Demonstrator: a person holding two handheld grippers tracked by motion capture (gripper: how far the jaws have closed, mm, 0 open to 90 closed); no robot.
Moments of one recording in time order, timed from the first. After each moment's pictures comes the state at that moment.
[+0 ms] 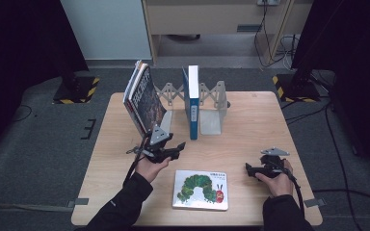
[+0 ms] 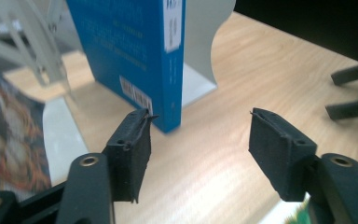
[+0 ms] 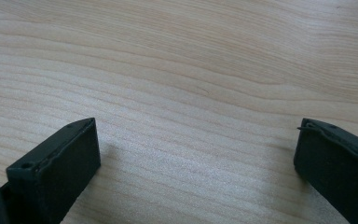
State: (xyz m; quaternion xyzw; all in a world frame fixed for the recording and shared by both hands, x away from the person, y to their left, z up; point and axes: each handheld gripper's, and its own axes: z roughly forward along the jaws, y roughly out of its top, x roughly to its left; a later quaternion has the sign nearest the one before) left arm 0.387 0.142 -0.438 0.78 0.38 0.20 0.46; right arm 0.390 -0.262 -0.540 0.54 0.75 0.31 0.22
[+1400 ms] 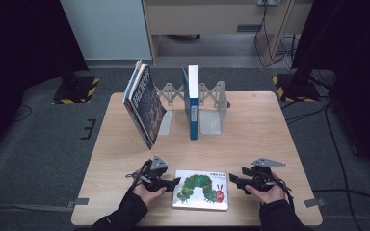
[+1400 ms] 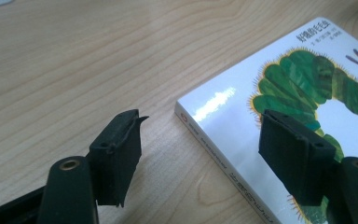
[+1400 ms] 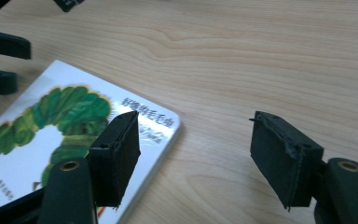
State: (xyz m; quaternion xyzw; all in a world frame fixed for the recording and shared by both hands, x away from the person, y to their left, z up) left arm 0.341 0.148 -0.510 0.83 0.40 0.10 0.37; right arm 0.334 -0.209 -0.504 0.50 0.75 0.42 0.08
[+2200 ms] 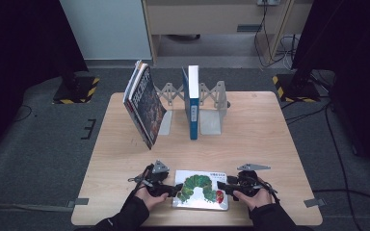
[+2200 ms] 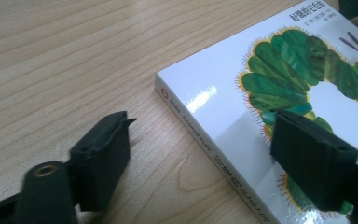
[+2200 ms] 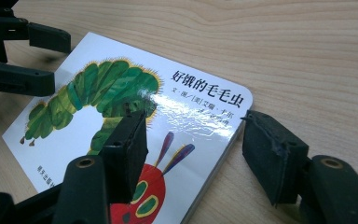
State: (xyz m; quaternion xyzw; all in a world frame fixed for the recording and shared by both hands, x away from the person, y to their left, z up) left arm 0.336 0.145 -0.525 0.83 0.42 0.07 0.37; right arm 0.329 -0.179 -0.524 0.50 0.76 0.42 0.02
